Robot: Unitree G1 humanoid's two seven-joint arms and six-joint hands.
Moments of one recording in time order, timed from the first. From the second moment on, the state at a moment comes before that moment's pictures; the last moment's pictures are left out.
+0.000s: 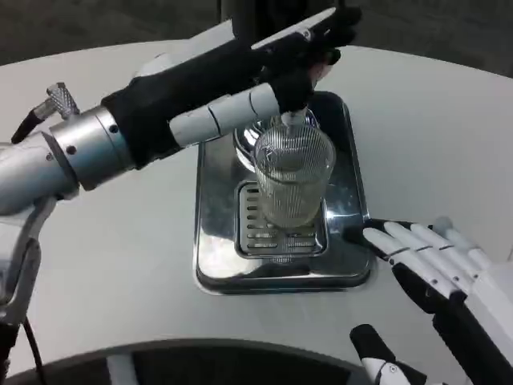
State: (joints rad) left arm -0.79 0.56 -0.01 0.07 -0.16 -0.16 -0.83; right arm 0.52 -0.25 -0.10 -0.98 -0.72 -0.24 0.28
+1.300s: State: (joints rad) left arm -0.70 0.67 -0.05 -0.01 0.09 -0.48 -0.69; right arm 0.29 -0.14 0.01 -0.82 -0.67 0.09 0.31
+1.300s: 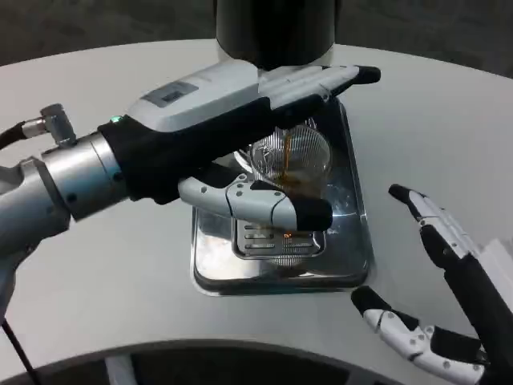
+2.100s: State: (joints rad) left arm -0.68 0.67 -0.05 -0.03 0.09 -0.48 -0.67; right arm -0.14 -0.13 0.05 -0.32 -0.42 0.13 0.20
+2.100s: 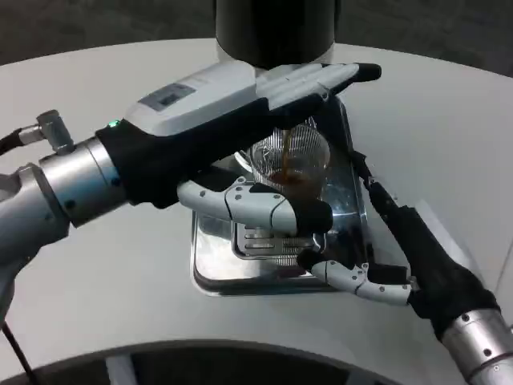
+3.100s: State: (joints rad) left arm -0.68 0.67 -0.05 -0.03 0.09 -0.48 -0.67; right arm -0.39 -0.11 0.14 0.02 -0.36 0.04 0.00
